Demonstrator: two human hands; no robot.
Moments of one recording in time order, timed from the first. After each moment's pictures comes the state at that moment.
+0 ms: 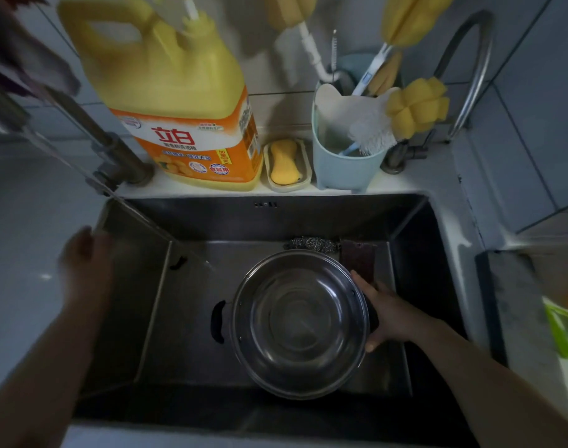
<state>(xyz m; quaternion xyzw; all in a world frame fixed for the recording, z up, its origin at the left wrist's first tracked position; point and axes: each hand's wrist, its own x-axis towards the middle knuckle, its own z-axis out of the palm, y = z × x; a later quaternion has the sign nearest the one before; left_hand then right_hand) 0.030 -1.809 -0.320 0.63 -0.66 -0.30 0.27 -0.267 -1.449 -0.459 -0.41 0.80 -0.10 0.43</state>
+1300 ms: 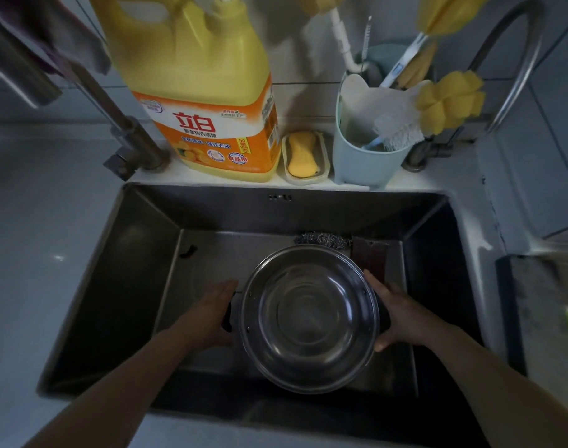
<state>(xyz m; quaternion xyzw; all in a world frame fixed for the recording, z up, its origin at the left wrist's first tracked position) 0.018 -1.716 -0.413 0.29 -0.89 -0.25 -0.25 -0.266 -1.445 -0.455 -0.40 0.80 -0.11 0.44</state>
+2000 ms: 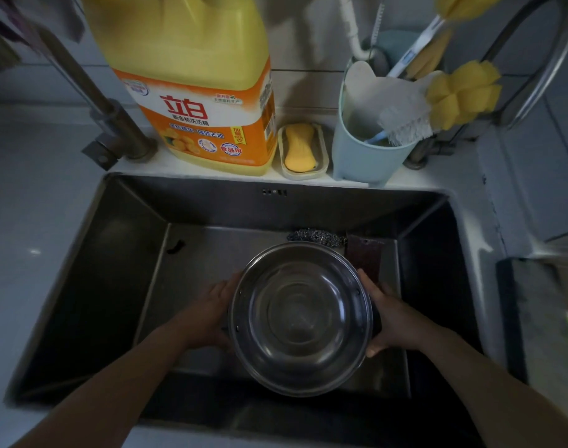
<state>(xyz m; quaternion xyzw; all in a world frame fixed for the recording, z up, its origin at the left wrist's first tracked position) 0.016 -1.725 -0.453 0.20 -0.92 -0.27 -0.19 -0.262 -1.446 -0.462 -0.40 0.79 -0.13 0.45</state>
